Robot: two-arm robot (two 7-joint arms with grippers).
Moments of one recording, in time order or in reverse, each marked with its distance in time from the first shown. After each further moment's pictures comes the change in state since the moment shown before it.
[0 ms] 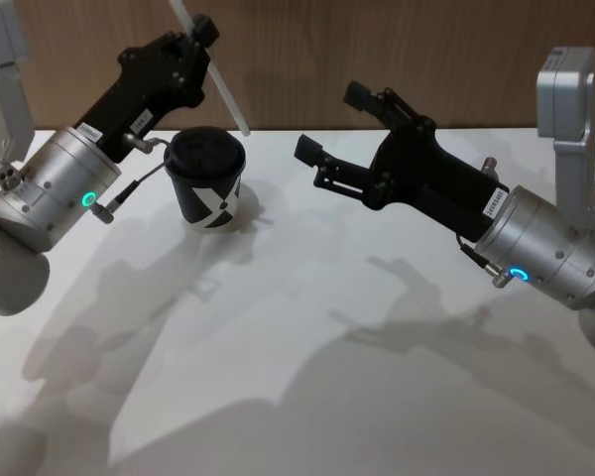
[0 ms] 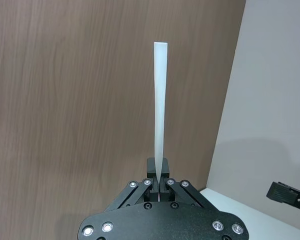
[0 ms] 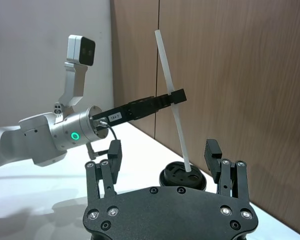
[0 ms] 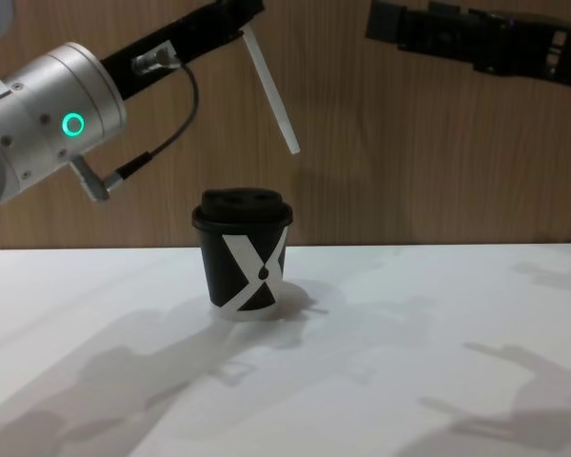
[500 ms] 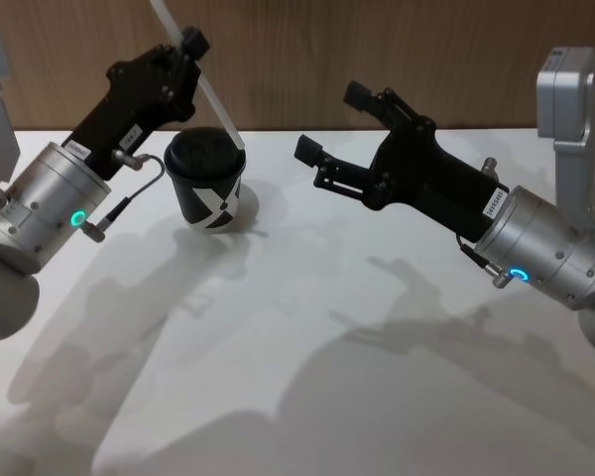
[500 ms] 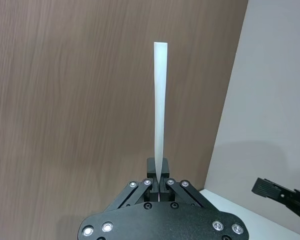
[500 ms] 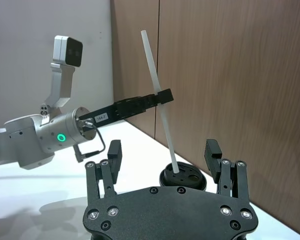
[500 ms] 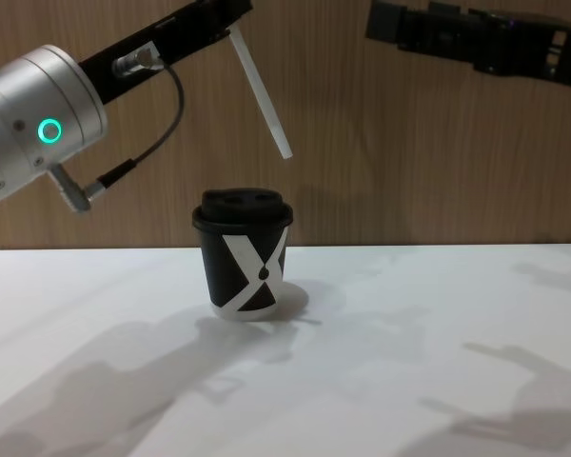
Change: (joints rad) left arm 0.072 0.037 -0.011 -0.095 -0.022 0.003 0.042; right arm 0.000 0.000 0.000 0.000 0.000 0.000 0.000
